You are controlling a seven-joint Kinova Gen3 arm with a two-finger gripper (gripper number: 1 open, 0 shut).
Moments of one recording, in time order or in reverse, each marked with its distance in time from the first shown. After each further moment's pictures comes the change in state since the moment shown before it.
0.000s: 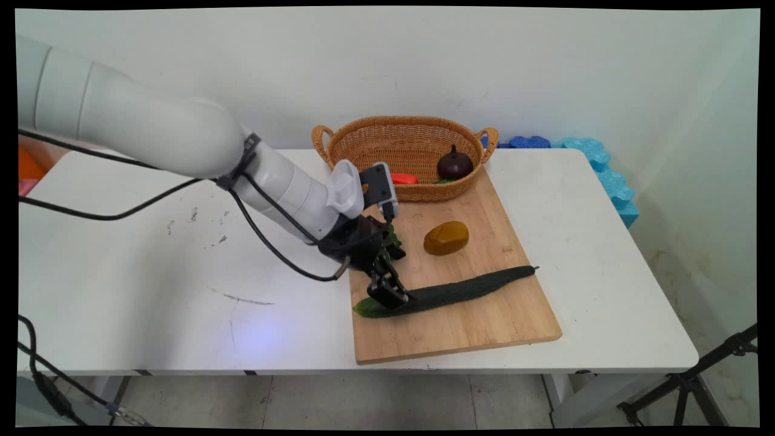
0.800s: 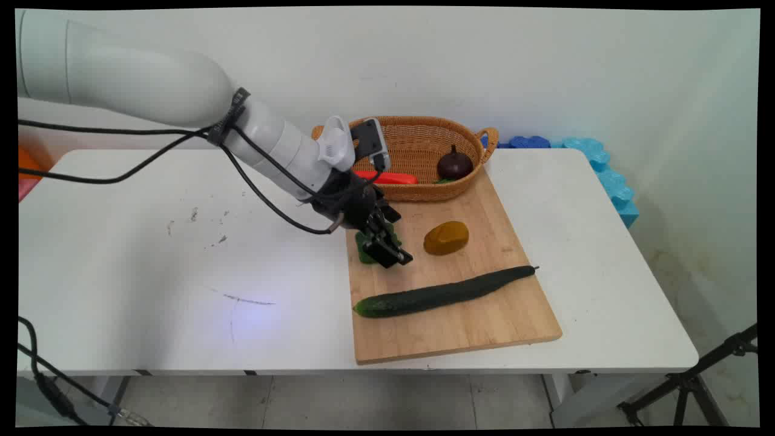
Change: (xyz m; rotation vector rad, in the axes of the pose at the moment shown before) arm 0.019 -0.041 -0.032 0.033 0.028 0.004
